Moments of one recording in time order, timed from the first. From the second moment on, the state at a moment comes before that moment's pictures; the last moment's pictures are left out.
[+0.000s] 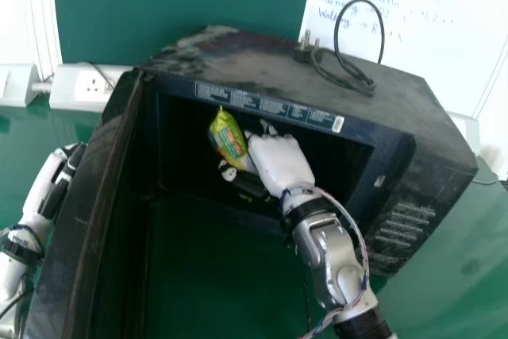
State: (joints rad) left arm -0.21 0.36 0.25 0.08 -0.18 -0.36 -0.31; right arm -0.70 -0.39 0.29 0.22 -1.06 0.05 0.06
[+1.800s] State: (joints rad) left arm -0.19 0.36 0.25 0.05 -0.18 -0.32 -0.32; right arm -0.87 -0.49 0.46 0.30 -1.05 0.30 0.23
